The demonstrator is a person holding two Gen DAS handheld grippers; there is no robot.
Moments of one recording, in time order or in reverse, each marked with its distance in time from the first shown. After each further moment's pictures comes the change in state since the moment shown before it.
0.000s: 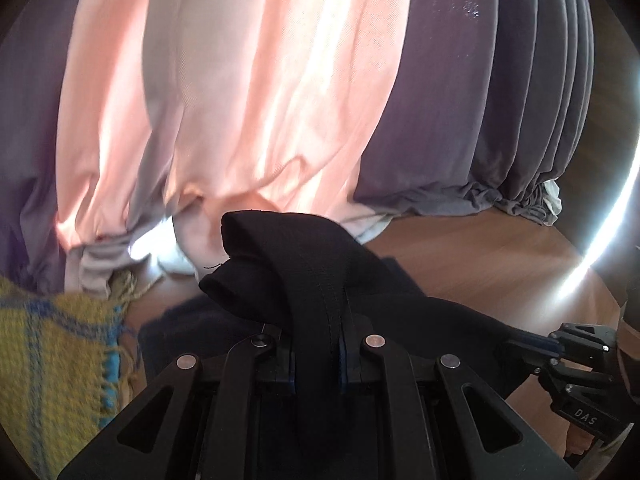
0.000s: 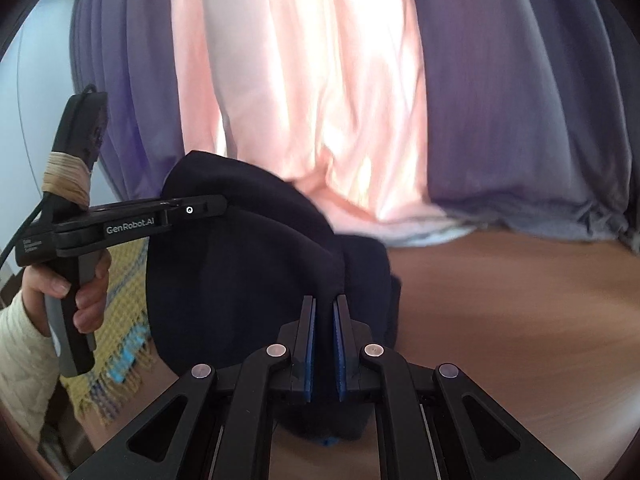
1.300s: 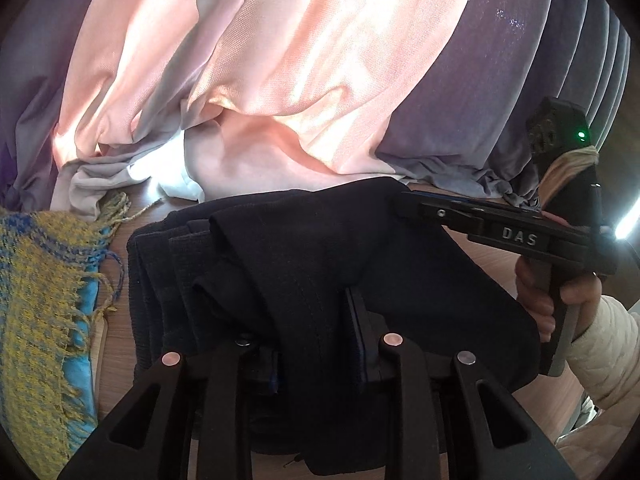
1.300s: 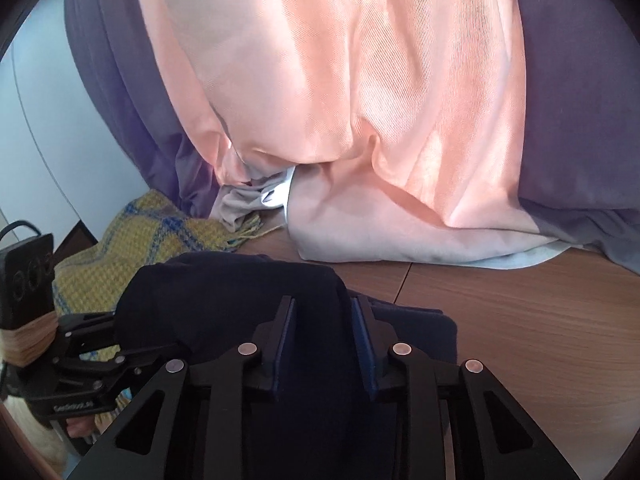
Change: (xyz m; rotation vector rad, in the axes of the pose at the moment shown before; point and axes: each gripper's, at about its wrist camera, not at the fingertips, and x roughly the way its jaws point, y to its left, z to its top) left arm 0.027 0.039 -0.036 -0.148 0.120 -0.049; right arm 0.141 -0.025 0.070 -0.029 0.179 0.222
